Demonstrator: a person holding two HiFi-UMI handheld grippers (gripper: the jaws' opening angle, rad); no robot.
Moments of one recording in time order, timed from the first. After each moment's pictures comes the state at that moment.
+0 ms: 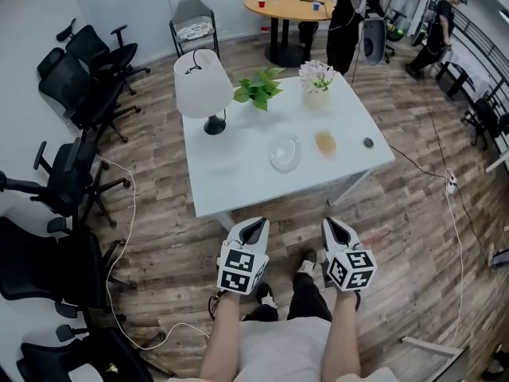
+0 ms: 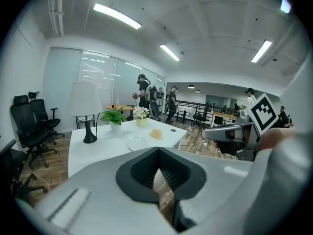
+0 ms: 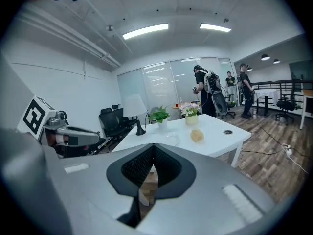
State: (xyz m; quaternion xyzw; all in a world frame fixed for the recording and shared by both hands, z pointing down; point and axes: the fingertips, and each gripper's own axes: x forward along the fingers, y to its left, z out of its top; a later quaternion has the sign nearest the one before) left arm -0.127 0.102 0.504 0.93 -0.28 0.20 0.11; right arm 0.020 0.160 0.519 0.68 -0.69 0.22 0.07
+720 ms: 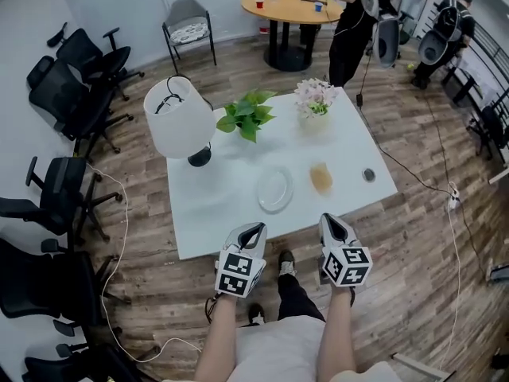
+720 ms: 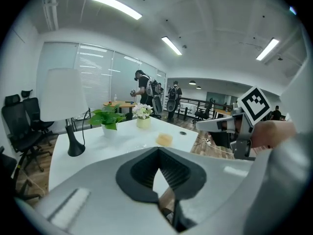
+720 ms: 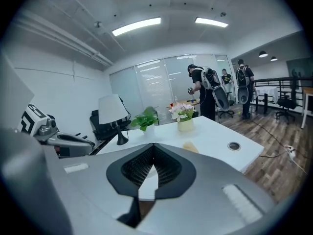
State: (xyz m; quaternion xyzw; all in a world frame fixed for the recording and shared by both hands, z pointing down) left arm -0.040 -0.024 0.530 0.93 -0.27 0.23 0.12; right arm 0.116 0.013 0.535 0.69 -0.68 0.24 0.06
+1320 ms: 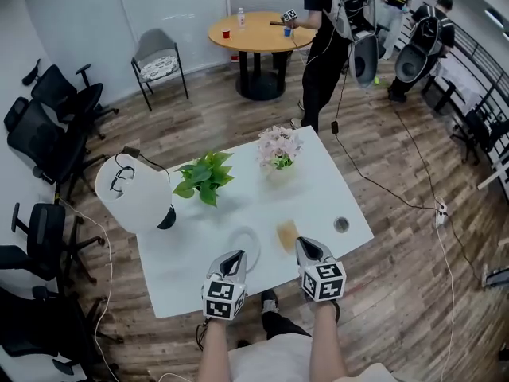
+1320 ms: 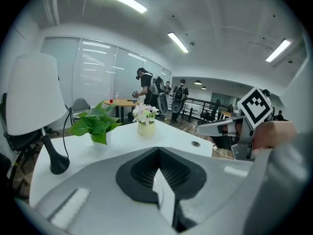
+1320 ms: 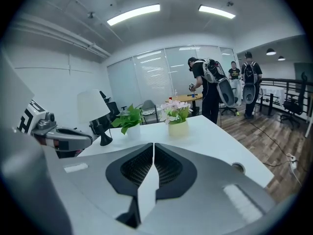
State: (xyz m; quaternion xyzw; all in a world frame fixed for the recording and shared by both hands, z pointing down) left arm 0.062 -0.125 0.541 0.92 -0.29 0.23 0.14; right arm 0.217 -0.089 0.556 0.67 -0.68 0.26 0.11
